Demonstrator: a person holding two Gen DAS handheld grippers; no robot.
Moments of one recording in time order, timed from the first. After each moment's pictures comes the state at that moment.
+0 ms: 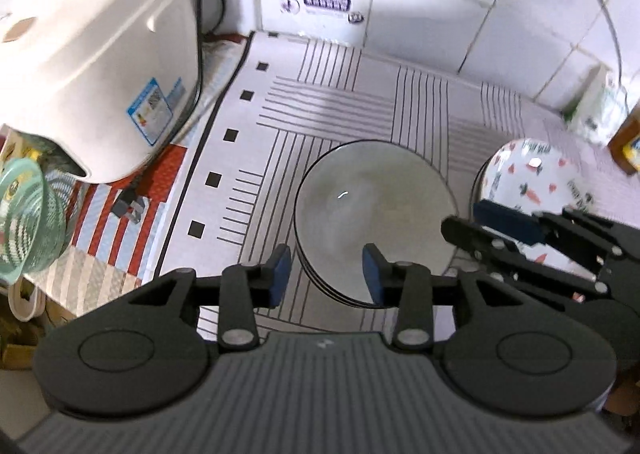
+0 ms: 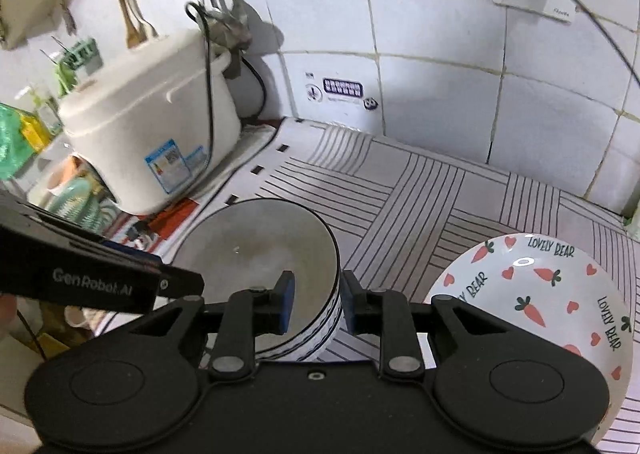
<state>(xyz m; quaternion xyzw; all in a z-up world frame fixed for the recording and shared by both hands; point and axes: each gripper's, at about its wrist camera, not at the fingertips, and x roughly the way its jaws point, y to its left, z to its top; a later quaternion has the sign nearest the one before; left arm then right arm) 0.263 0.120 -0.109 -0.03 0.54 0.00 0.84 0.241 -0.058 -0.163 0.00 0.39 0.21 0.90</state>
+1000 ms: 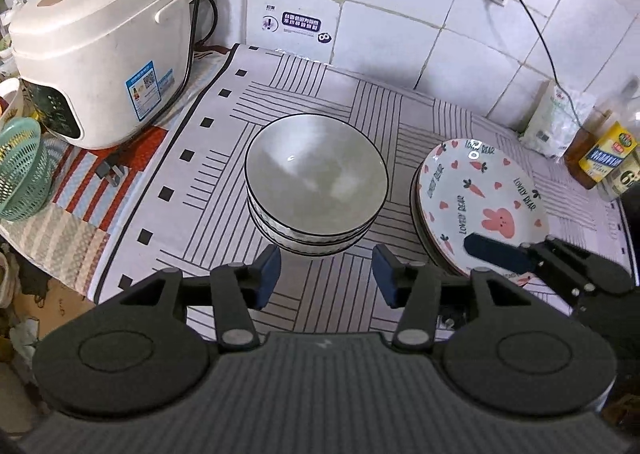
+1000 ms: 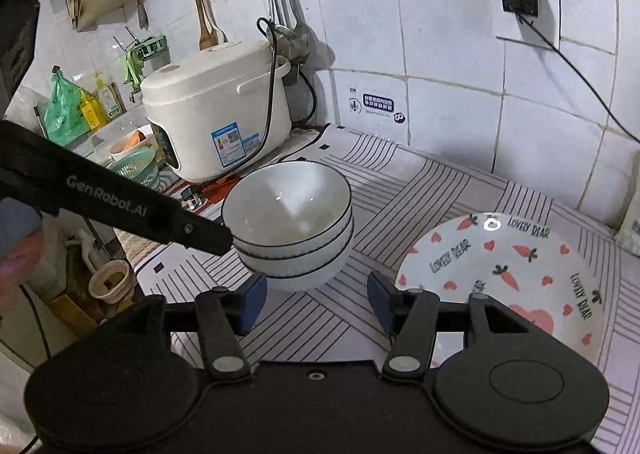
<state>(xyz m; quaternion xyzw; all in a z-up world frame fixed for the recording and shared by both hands) 0.189 0.096 -0.102 -0.08 0.48 -0.02 0.87 0.161 -0.108 -0.167 -0.03 0.33 0.29 0.90</state>
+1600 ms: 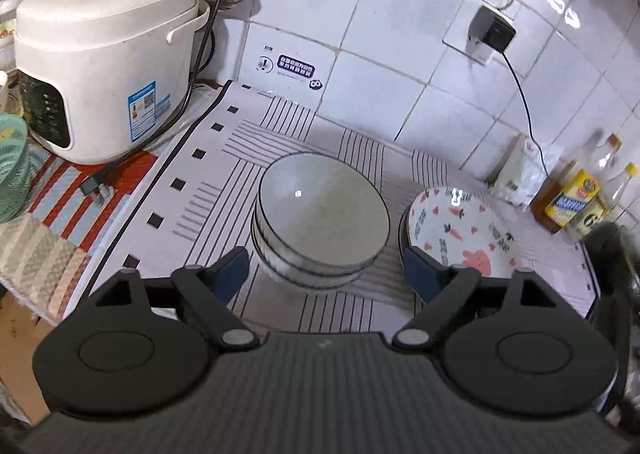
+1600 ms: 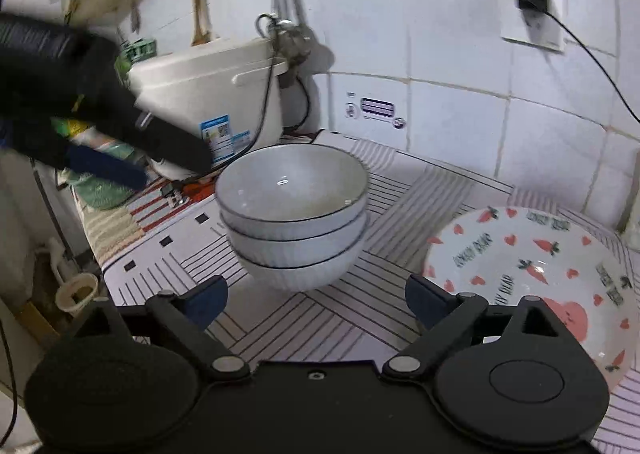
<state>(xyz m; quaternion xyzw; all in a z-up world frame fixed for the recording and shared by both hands) 0.176 0.141 -0.114 -0.14 0.39 -0.06 0.91 0.150 -0.069 -0.221 -0.05 0.27 0.26 0.93</state>
